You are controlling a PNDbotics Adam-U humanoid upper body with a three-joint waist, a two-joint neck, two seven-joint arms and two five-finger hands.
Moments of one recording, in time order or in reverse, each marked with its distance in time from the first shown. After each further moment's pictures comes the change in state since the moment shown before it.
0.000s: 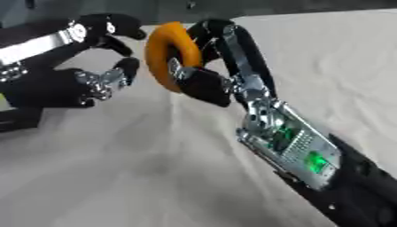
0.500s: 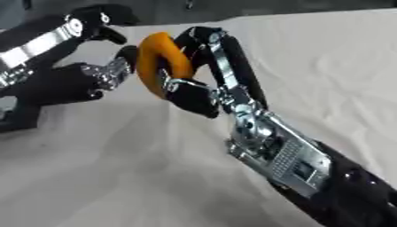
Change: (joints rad) left arm 0.003 -0.007 -0.017 0.000 -0.030 0.042 0.106; right arm -0.004 0.000 0.040 0.000 0.064 0.000 0.000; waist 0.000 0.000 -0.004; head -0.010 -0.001
